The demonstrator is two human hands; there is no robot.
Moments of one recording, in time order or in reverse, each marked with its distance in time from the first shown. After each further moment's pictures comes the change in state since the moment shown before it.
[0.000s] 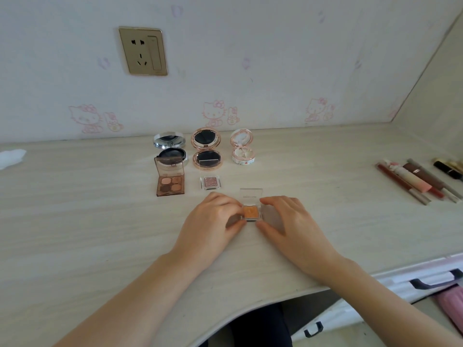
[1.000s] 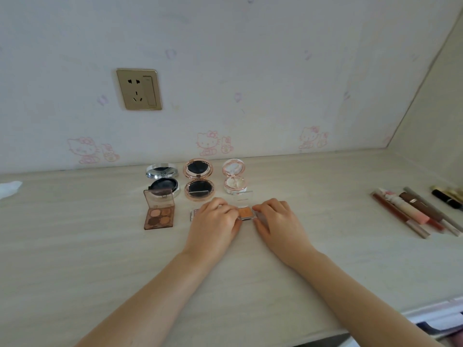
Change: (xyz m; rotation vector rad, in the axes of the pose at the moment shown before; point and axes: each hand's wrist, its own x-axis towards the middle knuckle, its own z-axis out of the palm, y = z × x) left_hand 0.062 -0.007 0.029 0.356 0.126 0.080; right_hand 0.067 0.037 0.007 -0.120 0.051 -0.008
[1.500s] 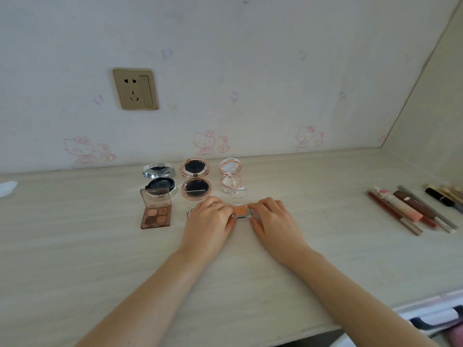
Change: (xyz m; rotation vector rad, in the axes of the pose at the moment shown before) left_hand -0.001 -0.003 0.001 -0.048 -0.038 -0.092; right_hand -0.001 0.002 0.004 -0.033 -0.017 -0.018
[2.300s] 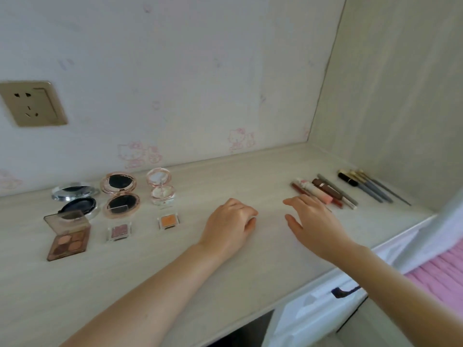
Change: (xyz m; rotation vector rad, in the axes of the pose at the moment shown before) left_hand 0.047 0.138 0.060 -0.304 -0.137 0.281; right_hand -0.084 0.134 -0.115 -0.214 0.070 0.236
